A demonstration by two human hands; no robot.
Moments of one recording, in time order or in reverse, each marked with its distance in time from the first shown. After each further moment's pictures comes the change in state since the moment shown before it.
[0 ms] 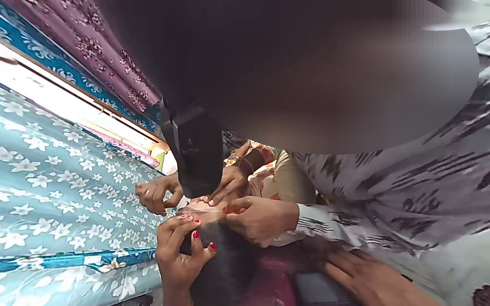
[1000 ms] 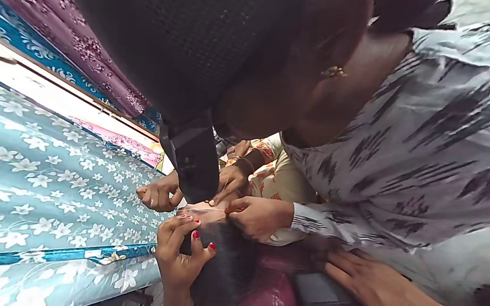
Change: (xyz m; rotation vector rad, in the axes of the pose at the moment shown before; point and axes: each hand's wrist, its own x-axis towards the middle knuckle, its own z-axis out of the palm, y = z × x) left_hand 0.000 0.000 0.000 0.007 -0.004 0.000; right_hand 0.000 0.001 -0.001 -0.026 -0.010 -0.016
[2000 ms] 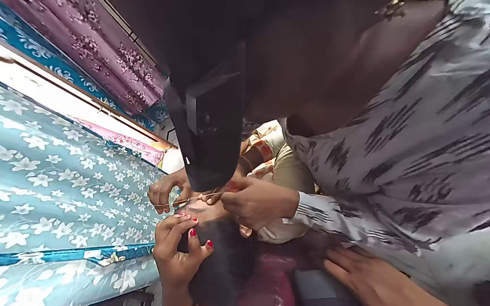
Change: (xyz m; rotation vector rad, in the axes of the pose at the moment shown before) left_hand 0.001 -0.002 -0.002 0.012 0.012 0.014; right_hand 0.000 0.000 0.005 -0.040 0.042 -0.004
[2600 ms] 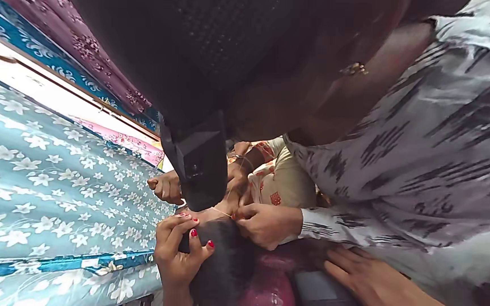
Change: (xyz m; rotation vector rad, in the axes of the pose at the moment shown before) left_hand -0.001 0.001 0.001 0.001 -0.004 -0.014; right_hand 0.000 0.002 -0.001 0.022 -0.010 -0.005
